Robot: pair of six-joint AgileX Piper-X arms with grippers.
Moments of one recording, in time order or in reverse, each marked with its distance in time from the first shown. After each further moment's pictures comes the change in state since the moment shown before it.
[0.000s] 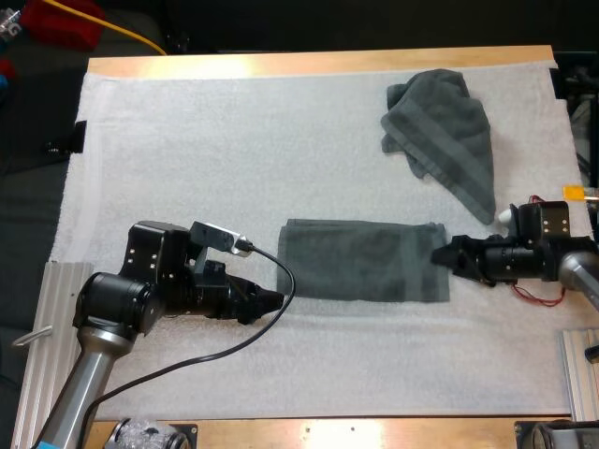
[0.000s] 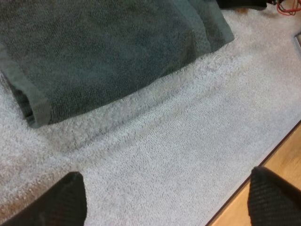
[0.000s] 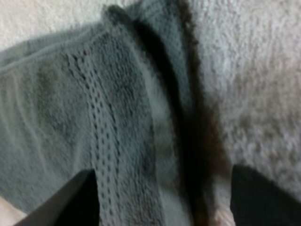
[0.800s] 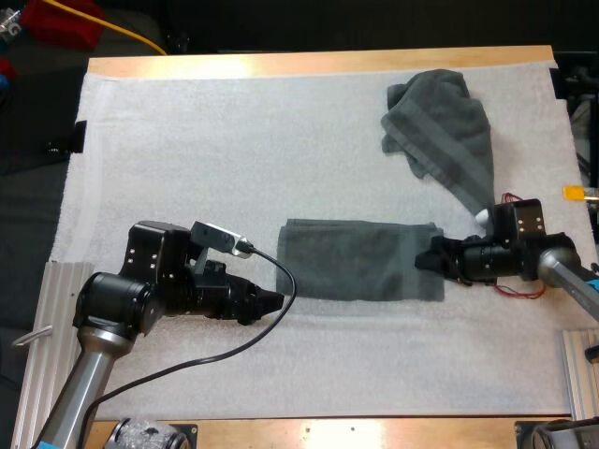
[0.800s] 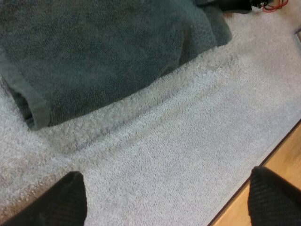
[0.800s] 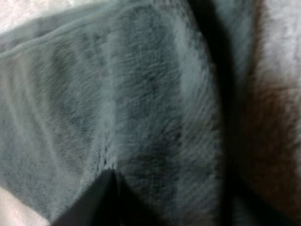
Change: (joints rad) left arm 0.000 0.000 0.000 0.005 0.000 0.013; right arm 0.114 0.052 -0.015 -0.012 0.011 0.073
